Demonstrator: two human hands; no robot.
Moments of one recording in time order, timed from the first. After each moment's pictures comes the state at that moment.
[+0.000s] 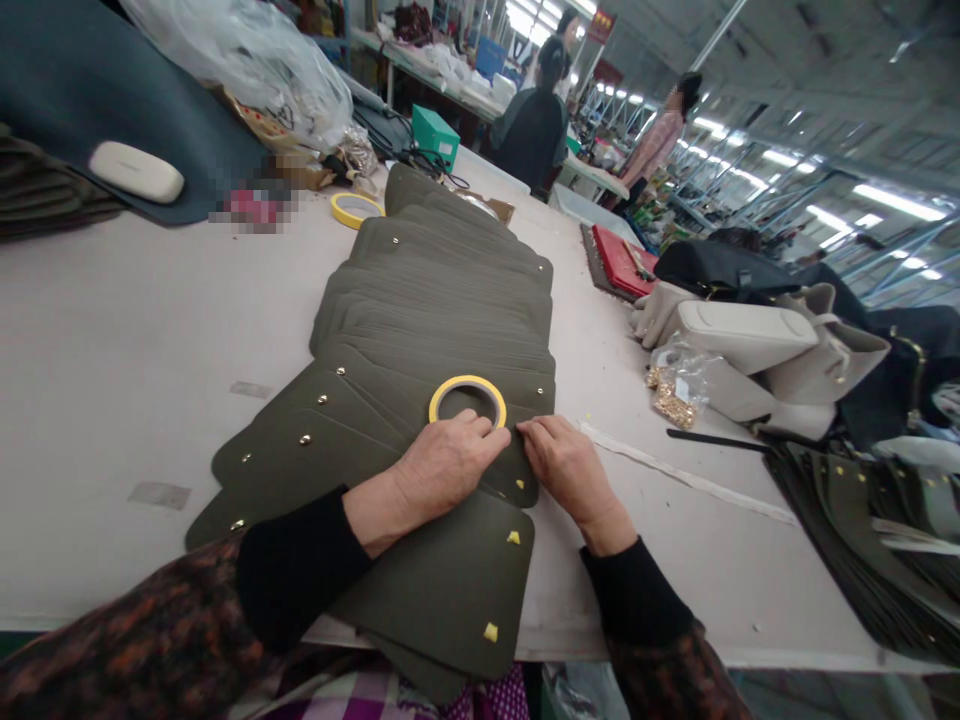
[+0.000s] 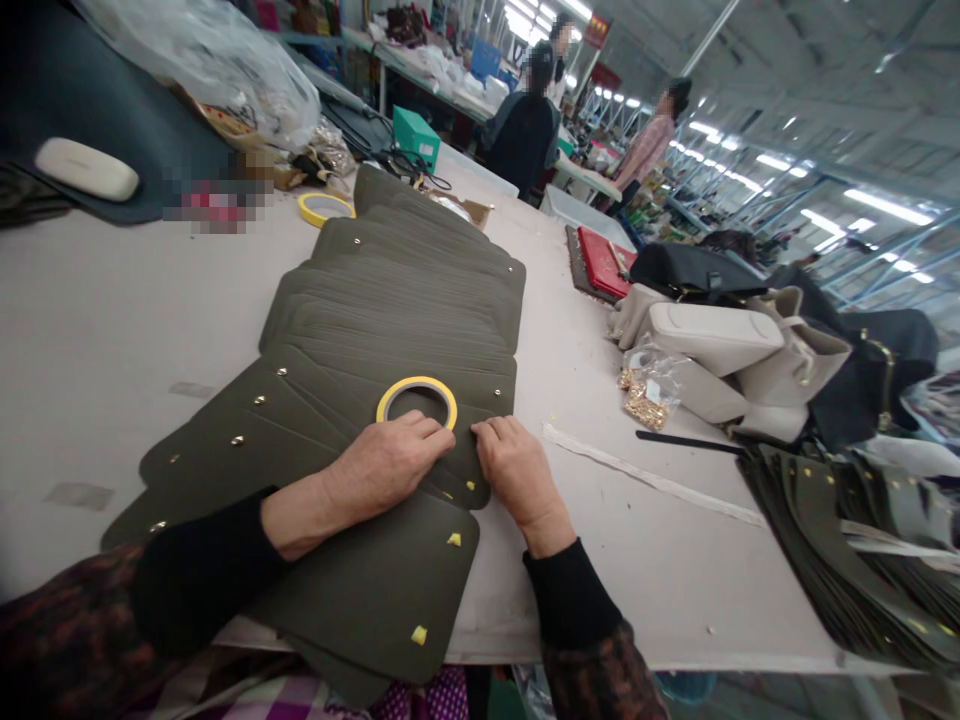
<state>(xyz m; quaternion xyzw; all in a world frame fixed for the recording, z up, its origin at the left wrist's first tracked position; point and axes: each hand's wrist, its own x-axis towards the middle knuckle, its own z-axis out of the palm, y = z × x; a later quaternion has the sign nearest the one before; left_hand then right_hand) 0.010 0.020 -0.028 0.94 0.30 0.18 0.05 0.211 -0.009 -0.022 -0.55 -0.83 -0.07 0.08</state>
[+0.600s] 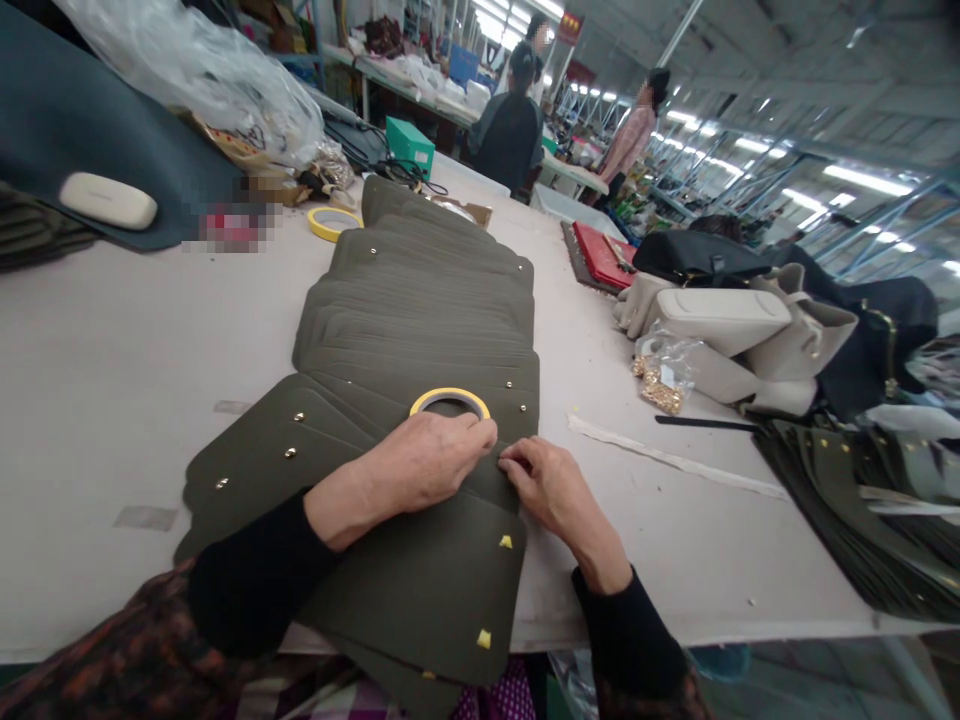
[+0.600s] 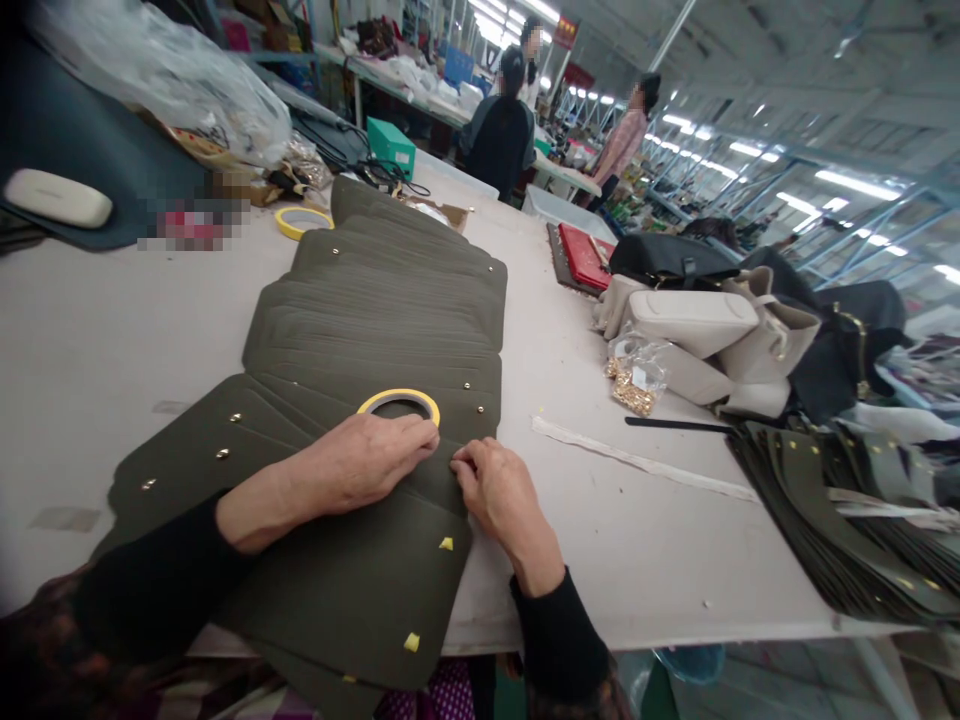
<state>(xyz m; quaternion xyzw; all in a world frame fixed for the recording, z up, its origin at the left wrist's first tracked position) -0.003 0.030 0.000 0.95 0.25 0.13 0.11 0.195 -0.039 -0.018 -0.66 -0.72 0.13 0.15</state>
